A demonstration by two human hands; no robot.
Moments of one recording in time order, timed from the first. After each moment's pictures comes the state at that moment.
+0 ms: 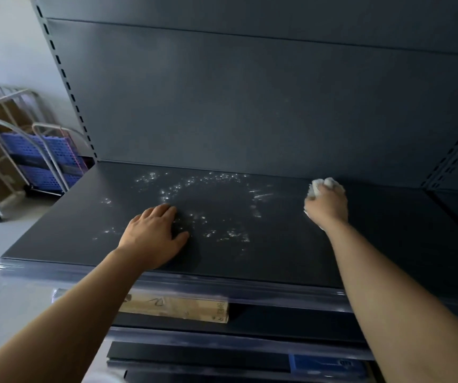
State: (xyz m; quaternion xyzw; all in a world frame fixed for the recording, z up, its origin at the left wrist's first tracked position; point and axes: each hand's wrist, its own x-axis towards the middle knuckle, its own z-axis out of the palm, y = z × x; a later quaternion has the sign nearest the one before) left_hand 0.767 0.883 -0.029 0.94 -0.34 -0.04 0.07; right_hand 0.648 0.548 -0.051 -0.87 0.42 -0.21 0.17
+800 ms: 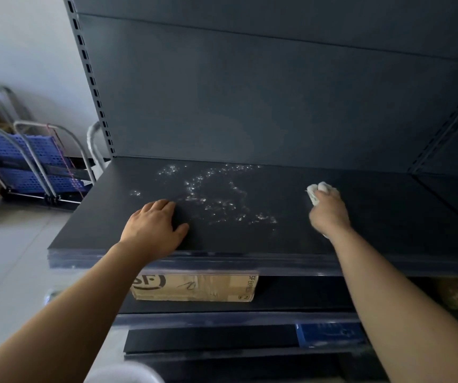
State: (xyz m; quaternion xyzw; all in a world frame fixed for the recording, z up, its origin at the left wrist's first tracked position) left_hand 0.794 0.956 -0.029 0.92 -0.37 -0.03 0.09; right_hand 0.623 0.651 -0.041 -0.88 0.43 -0.16 0.13
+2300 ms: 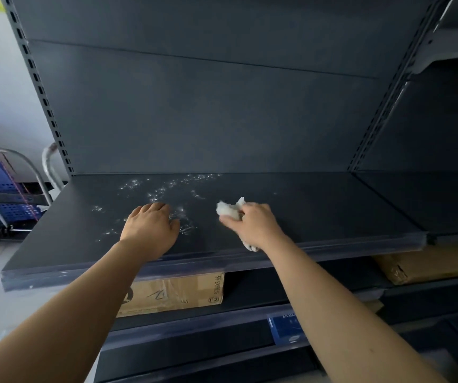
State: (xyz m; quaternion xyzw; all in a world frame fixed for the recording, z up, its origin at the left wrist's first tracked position) left_hand 0.763 0.909 -0.018 0.90 -0.43 0.01 0.10; right_hand 0.616 0.733 -0.022 -0.91 0.35 -0.11 0.19
